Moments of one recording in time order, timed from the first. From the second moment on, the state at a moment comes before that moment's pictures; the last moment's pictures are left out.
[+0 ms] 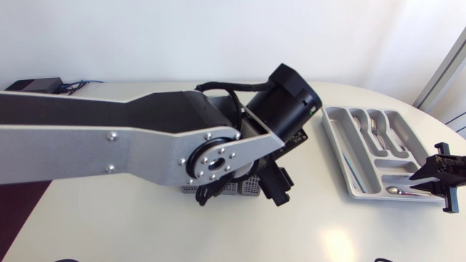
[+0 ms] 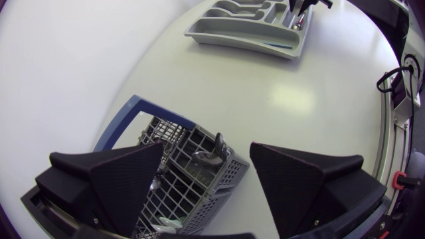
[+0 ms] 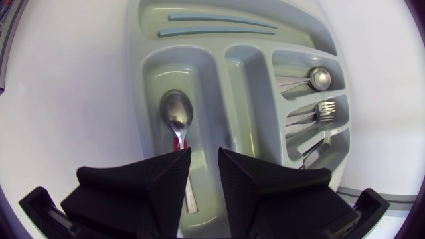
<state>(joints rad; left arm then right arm) -1.05 1.74 1.30 -0.43 -0.39 0.27 -0.77 1.85 1.06 -0.59 -0.38 -2.04</state>
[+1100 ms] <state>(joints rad) -1.14 1.87 1.31 -0.38 -0.62 0.32 -0.74 1.49 0.86 -0.59 -0.57 -1.88</state>
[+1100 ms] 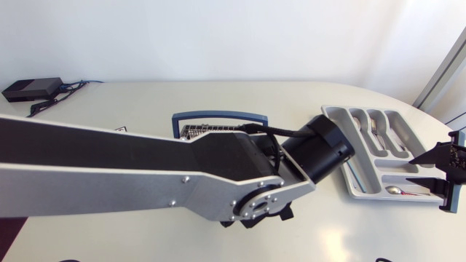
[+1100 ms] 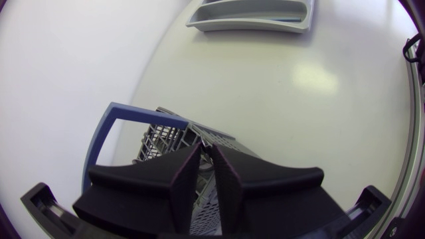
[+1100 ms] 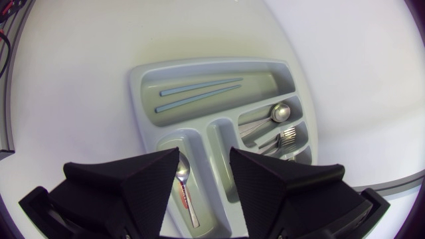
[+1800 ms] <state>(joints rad) -1.13 1.73 1.31 -0.36 -0.63 0.32 -0.63 1.41 0.78 -0.59 -0.57 -1.74</state>
